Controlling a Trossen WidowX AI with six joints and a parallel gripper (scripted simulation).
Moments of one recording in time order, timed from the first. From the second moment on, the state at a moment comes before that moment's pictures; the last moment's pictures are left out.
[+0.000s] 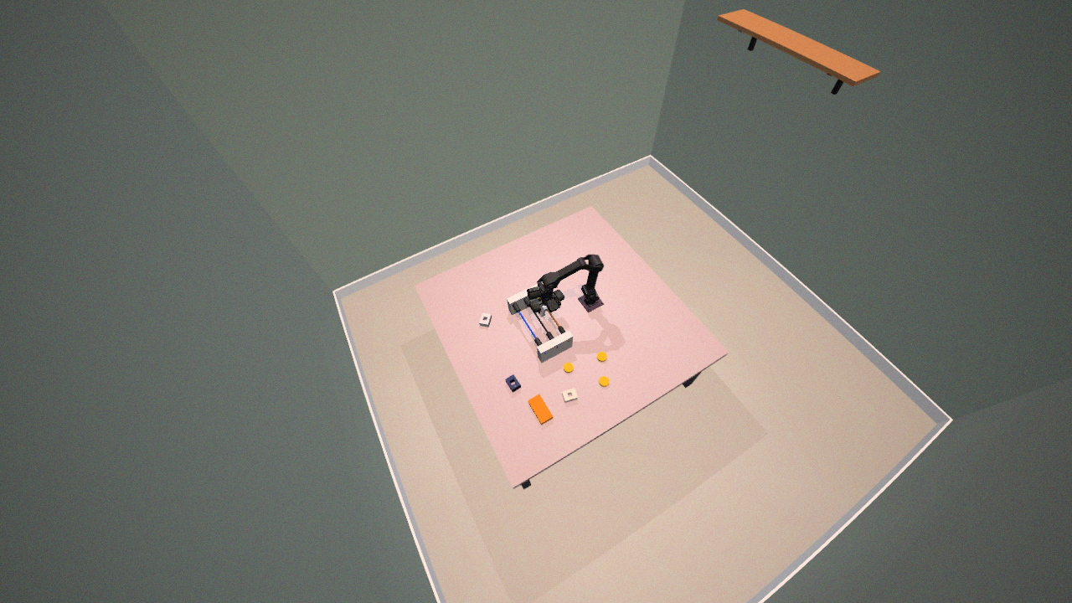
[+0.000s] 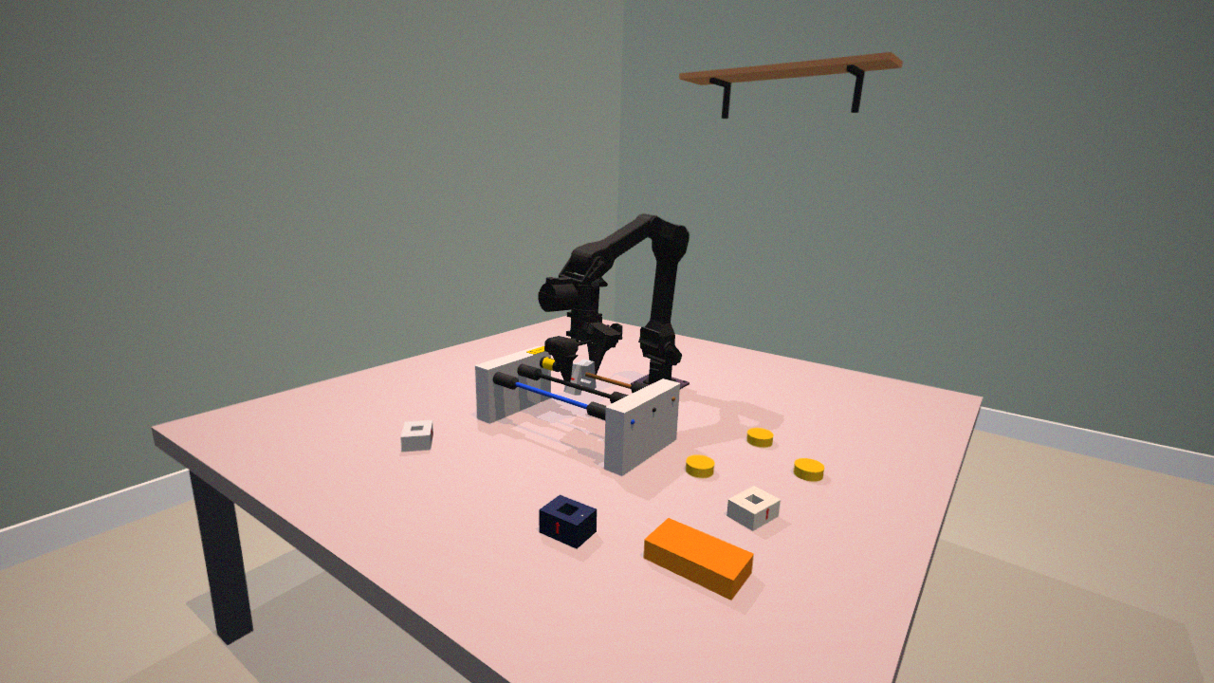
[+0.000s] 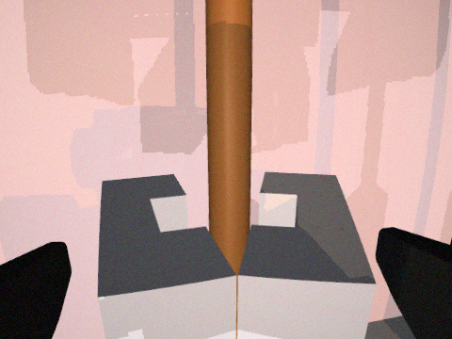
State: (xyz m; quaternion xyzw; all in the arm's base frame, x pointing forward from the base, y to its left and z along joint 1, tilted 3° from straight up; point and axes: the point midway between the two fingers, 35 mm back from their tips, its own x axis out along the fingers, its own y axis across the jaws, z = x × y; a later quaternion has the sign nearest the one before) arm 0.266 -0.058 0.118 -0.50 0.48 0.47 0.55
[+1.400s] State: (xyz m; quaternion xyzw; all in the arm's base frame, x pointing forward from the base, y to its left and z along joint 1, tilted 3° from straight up) arm 0.268 -0.057 0.098 -0.50 0.48 0.47 0.55
